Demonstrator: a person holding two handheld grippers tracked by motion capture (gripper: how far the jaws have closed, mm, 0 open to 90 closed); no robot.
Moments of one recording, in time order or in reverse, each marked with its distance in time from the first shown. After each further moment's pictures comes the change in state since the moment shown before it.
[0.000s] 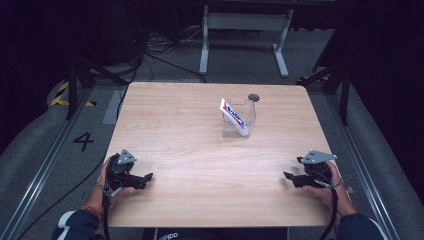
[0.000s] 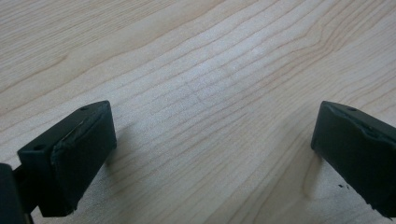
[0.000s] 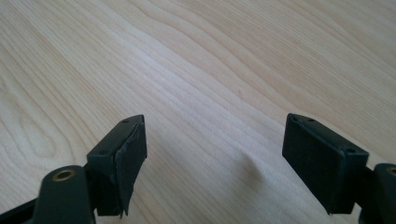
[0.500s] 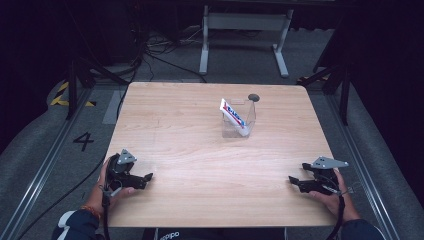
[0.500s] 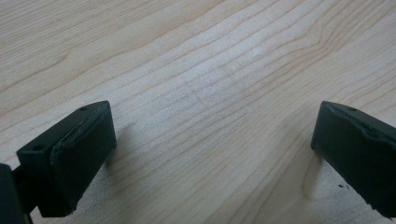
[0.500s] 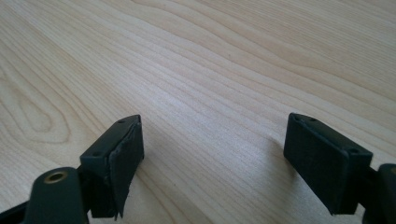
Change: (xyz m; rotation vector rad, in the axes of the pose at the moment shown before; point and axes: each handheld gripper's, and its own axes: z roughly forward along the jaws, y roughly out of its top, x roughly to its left) left arm 0.000 0.000 0.000 0.000 -0.003 -0.001; right arm -0.008 -0.030 -0.003 -0.052 0.035 0.131
